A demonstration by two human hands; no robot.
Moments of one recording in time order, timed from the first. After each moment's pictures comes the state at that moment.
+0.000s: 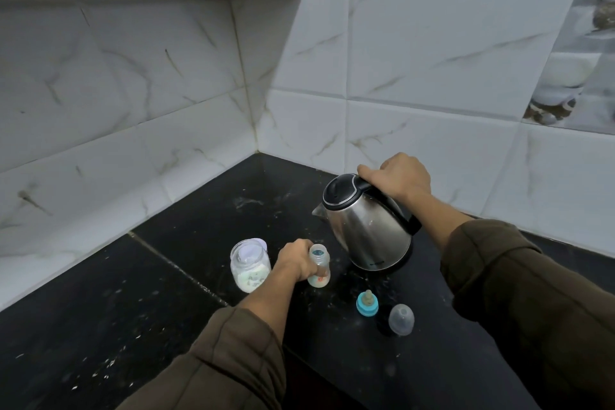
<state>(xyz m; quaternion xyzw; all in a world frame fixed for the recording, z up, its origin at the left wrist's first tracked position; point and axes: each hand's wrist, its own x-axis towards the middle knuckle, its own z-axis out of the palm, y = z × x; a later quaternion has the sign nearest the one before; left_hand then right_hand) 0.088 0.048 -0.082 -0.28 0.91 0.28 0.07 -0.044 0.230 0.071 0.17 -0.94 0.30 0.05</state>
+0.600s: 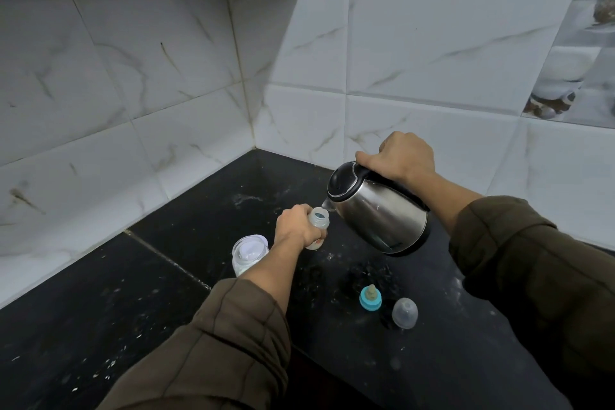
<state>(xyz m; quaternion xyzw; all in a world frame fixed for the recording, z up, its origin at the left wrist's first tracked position) 0.066 0.036 -0.040 -0.29 0.91 0.28 -0.06 -0.047 0.219 0.095 0.21 -0.95 0.20 0.12</state>
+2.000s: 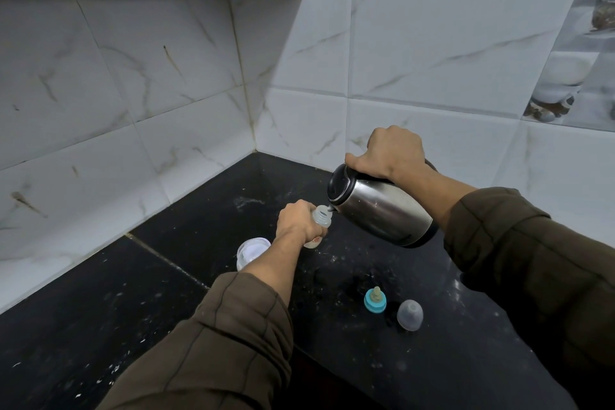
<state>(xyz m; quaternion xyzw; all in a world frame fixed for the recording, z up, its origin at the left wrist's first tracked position) 0.063 0.026 -0.025 -0.27 0.92 0.27 -0.04 -0.030 0.191 0.113 0.25 -0.95 0.07 0.18</state>
